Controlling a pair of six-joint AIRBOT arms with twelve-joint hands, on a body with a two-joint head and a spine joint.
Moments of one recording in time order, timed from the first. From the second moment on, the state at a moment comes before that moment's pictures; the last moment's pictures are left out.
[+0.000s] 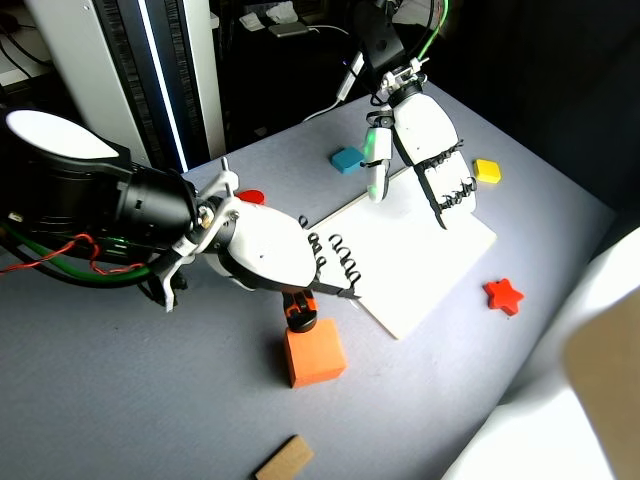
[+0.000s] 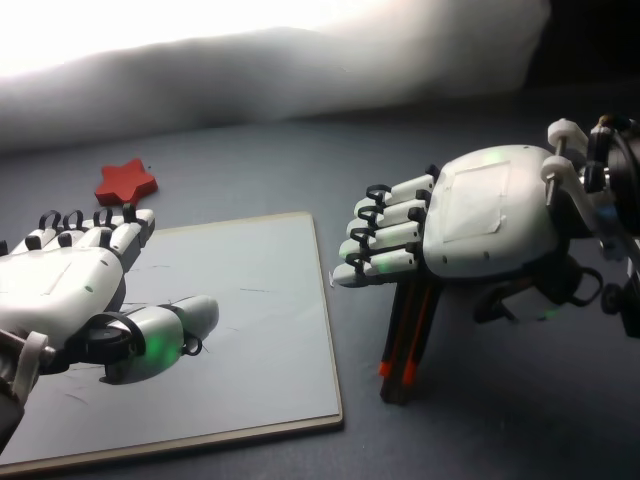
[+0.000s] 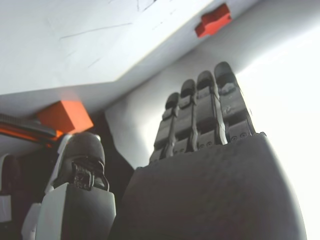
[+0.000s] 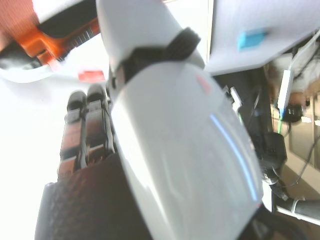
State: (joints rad) left arm 0.70 -0.88 0.61 -1.20 -1.05 1.78; right arm -0.24 -1.13 1.14 -2.14 0.35 0.69
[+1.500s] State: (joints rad) left arm 0.69 -0.89 0.61 -1.19 -1.06 1.78; right arm -0.30 -1.32 1.31 -2.28 0.35 0.79
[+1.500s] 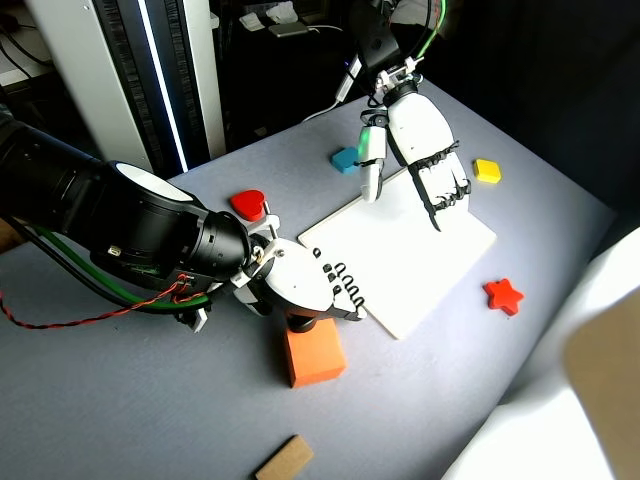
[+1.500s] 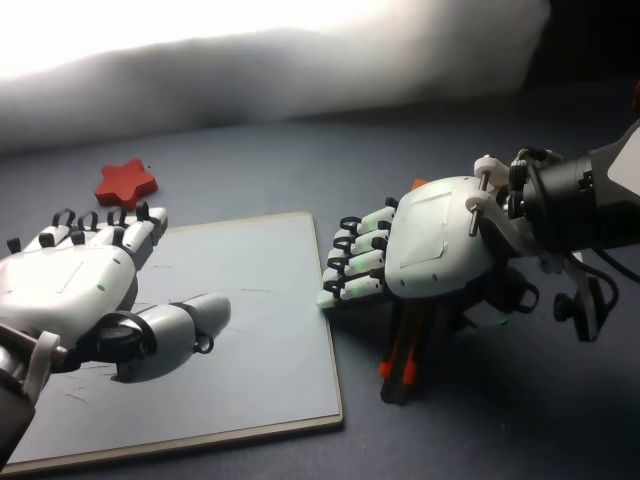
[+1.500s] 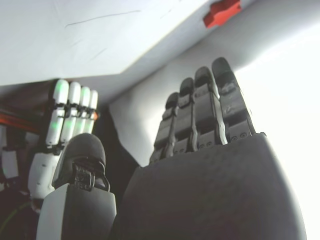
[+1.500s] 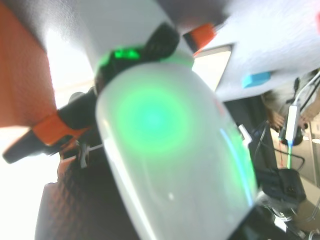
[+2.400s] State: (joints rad) left arm 0.69 -0.90 0.61 -1.19 -1.06 1.78; right arm -0.31 -1.33 1.29 -2.24 0.24 0.82
